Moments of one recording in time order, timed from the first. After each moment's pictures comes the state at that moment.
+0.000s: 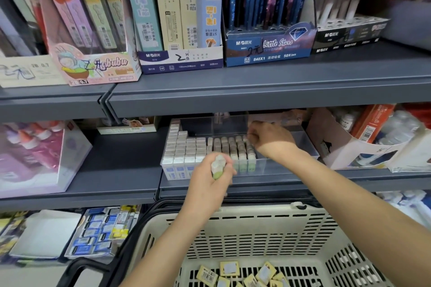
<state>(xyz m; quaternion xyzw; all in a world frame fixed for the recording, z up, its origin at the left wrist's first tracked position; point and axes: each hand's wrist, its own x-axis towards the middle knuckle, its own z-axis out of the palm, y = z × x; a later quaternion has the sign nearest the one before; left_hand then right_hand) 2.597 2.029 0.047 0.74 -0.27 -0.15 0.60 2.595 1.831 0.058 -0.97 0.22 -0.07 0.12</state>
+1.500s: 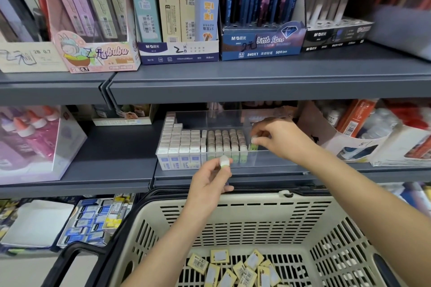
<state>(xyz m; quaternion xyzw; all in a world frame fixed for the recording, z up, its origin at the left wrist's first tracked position) 2.570 2.030 0.031 0.64 -0.17 -0.25 0.71 2.538 1.835 0.092 -0.97 0.14 -0.08 0.17</state>
